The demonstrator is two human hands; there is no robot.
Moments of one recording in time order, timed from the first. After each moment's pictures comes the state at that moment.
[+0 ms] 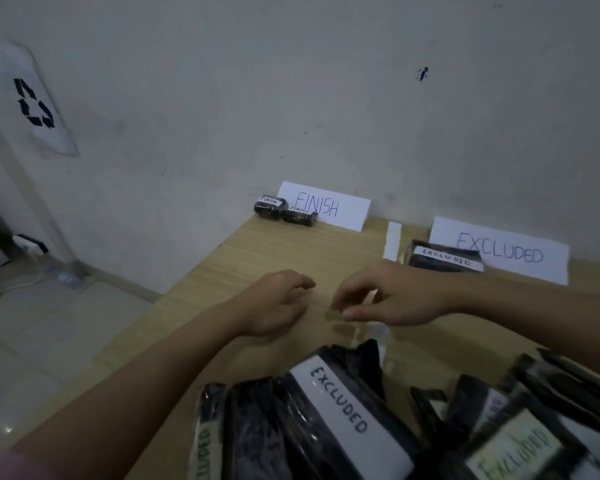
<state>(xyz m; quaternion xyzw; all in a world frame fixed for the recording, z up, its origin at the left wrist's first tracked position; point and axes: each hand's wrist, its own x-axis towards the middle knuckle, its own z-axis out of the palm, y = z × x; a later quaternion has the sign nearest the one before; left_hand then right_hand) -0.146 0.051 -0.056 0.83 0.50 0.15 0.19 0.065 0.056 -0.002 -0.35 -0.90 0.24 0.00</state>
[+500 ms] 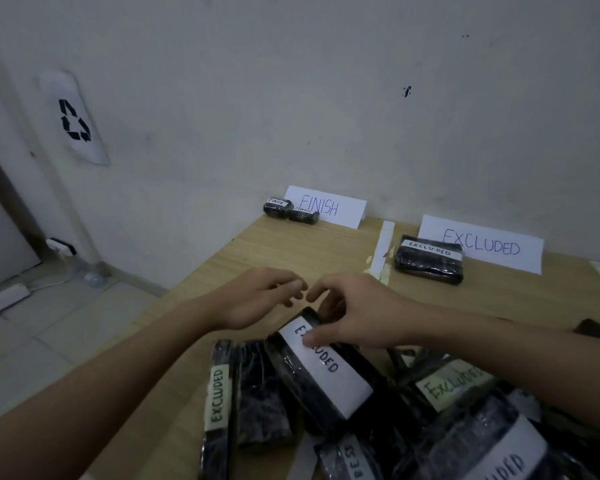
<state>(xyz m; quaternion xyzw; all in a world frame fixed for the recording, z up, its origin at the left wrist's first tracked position) -0.148 -0.029 -0.011 0.78 0.51 0.20 0.29 0.039 -0.044 0.012 -0.45 -0.83 0.32 0.11</state>
